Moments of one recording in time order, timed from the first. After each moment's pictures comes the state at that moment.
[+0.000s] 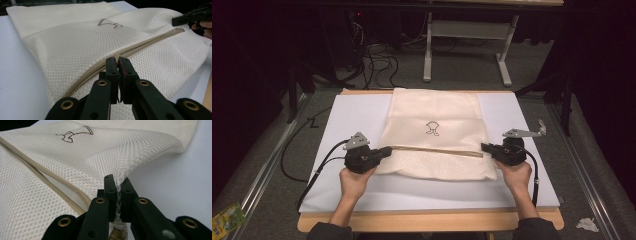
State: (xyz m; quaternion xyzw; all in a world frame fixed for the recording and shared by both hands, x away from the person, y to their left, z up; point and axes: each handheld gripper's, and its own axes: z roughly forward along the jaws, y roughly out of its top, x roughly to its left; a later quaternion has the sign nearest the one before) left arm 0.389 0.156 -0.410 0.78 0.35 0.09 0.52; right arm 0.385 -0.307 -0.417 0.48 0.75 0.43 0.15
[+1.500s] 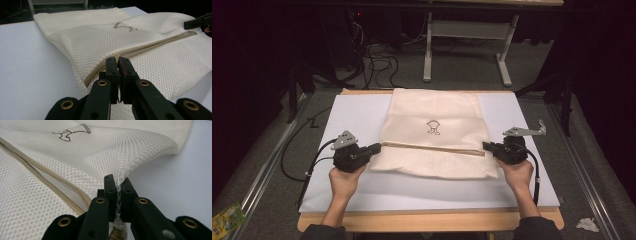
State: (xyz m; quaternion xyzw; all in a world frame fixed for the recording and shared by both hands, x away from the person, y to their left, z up) left arm 0.386 0.180 -0.402 0.76 0.37 0.13 0.52; right arm 0.386 -0.308 -0.411 0.48 0.75 0.42 0.16
